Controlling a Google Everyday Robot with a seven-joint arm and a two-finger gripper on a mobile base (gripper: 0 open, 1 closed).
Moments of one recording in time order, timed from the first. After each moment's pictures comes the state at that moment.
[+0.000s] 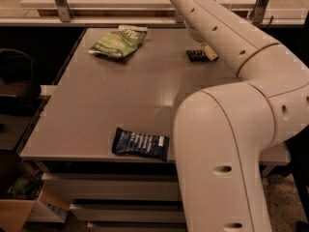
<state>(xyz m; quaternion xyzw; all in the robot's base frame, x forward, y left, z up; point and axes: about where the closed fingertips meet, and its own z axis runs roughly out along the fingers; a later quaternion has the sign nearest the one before) 0.788 -0.194 0.837 0.81 -0.53 0.23 0.06</state>
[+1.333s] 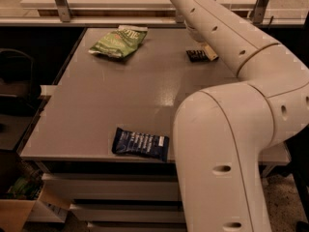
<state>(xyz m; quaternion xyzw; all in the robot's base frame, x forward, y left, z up) 0.787 -0.196 0.837 0.81 -0.54 0.23 0.06</state>
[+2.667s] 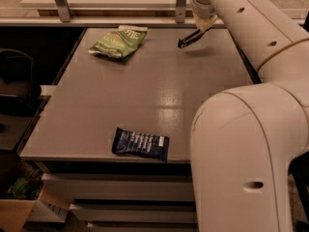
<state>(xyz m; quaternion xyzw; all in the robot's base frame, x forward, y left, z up) 0.805 -0.177 0.921 0.81 -0.51 0.28 -0.08</state>
